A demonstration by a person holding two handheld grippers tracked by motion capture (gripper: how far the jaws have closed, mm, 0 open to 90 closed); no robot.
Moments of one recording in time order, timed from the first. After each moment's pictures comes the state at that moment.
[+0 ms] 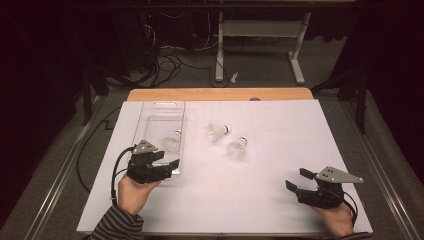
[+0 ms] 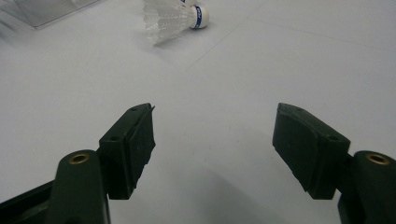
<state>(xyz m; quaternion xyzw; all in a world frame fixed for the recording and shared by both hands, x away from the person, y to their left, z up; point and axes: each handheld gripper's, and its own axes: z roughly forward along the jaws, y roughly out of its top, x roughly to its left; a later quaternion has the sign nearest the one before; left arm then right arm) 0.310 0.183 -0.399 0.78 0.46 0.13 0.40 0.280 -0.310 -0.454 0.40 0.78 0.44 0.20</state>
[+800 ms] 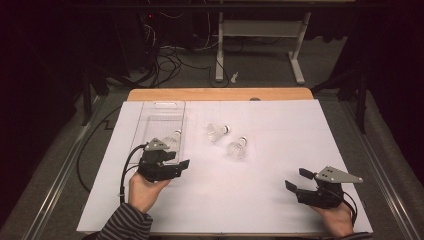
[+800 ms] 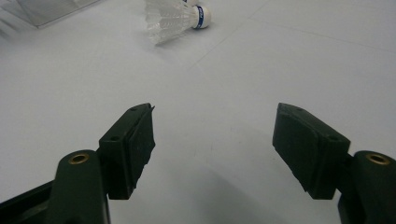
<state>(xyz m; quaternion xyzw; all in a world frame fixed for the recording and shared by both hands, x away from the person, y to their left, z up) 0.320 0.160 -0.397 0.80 0.44 0.09 0.40 0.281 -0.309 -0.454 0.40 0.78 0.44 0.20</state>
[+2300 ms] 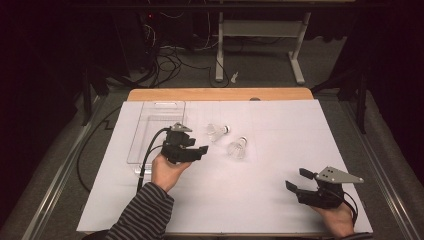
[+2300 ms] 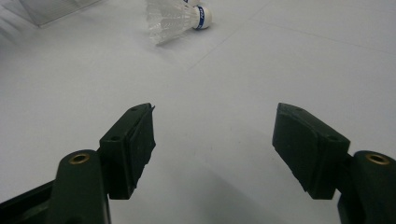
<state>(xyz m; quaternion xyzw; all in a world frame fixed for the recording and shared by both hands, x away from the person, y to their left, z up) 0.369 0.112 -0.392 0.81 0.43 0.08 0.39 0.281 -0.310 -0.454 0.39 0.78 0.44 0.20</state>
